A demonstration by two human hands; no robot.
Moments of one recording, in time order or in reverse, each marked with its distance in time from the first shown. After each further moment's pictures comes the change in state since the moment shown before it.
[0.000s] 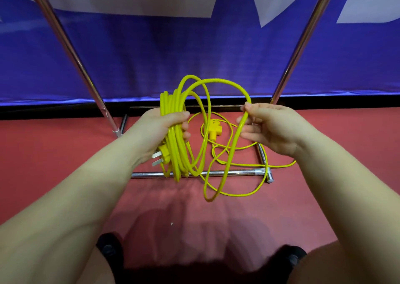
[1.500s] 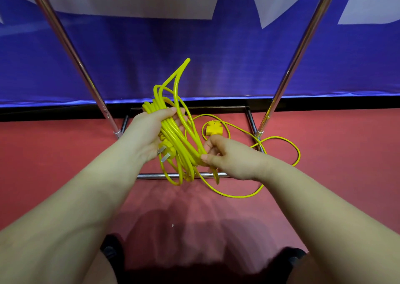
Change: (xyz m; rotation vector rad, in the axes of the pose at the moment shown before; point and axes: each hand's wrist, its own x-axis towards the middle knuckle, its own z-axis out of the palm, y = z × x) left_hand 0.006 0.005 -0.003 -0.311 0.201 -0.120; right_hand 0.001 0.047 0.044 -0.908 -0.317 -0.180
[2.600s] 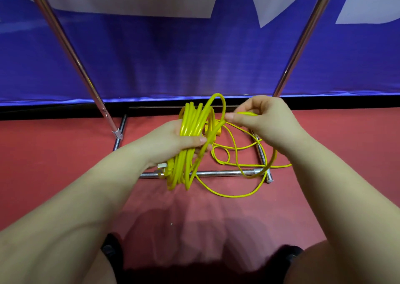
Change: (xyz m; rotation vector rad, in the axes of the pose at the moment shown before) left_hand -0.016 -0.017 0.006 0.589 -0.482 0.082; right_hand -0.014 0.000 -0.056 0.230 0.539 0.028
